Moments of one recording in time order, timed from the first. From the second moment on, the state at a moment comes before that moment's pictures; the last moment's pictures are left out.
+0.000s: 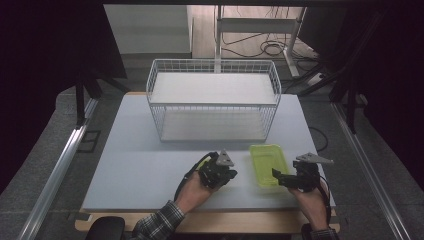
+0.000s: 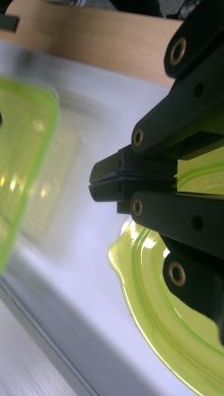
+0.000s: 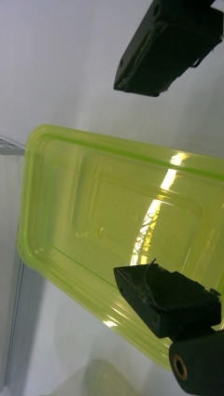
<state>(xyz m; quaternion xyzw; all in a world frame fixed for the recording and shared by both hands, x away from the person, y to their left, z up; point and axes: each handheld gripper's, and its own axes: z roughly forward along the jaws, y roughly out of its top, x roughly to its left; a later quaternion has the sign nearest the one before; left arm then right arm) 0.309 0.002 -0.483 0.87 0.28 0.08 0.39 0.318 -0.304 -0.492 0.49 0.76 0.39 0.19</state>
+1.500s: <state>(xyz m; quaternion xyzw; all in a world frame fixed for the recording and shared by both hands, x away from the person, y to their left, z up) 0.313 0.181 -0.491 0.81 0.43 0.16 0.37 0.318 -0.300 -0.493 0.49 0.76 0.38 0.19</state>
